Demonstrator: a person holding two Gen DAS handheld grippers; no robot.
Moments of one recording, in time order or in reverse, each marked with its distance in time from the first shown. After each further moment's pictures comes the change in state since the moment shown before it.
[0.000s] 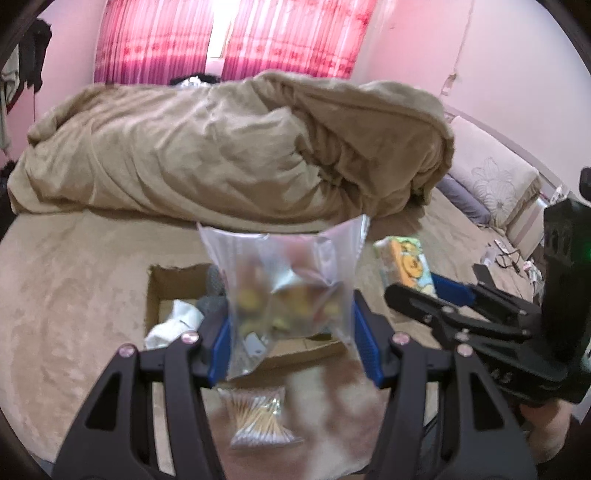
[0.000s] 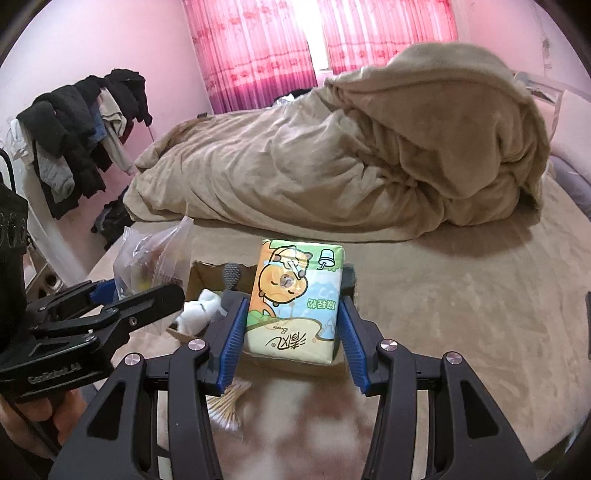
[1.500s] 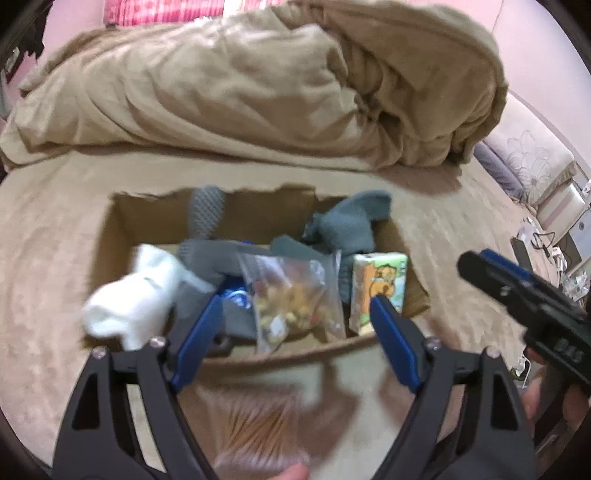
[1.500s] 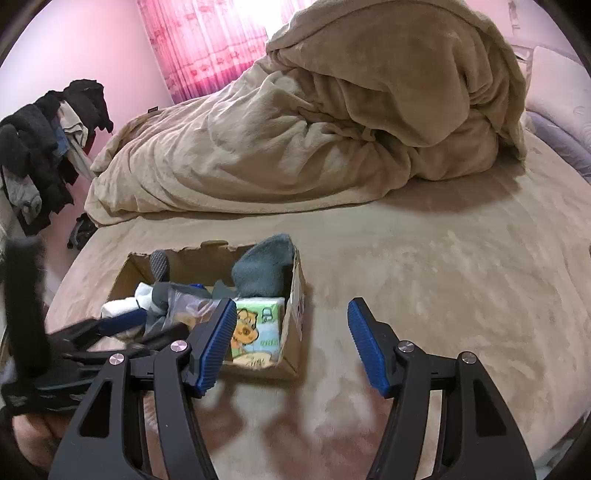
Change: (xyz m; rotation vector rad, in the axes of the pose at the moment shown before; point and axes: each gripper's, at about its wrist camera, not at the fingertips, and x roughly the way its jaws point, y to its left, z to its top) left arm 0.092 0.011 -0.043 -0.042 0.159 0.075; right arm 0.040 -0.057 -0.031 0.124 0.047 -0.075
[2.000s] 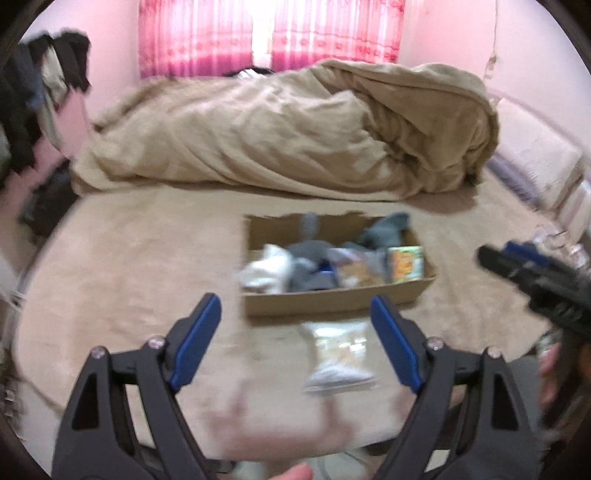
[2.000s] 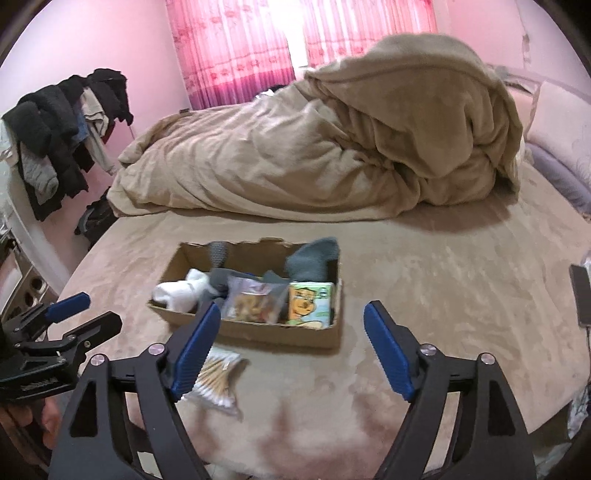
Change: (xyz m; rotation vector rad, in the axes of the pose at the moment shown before) left arm -0.144 0.037 -0.049 0.052 -0.164 0.212; right arm -0.075 0.064 -0.014 -0.091 -0.050 -0.005
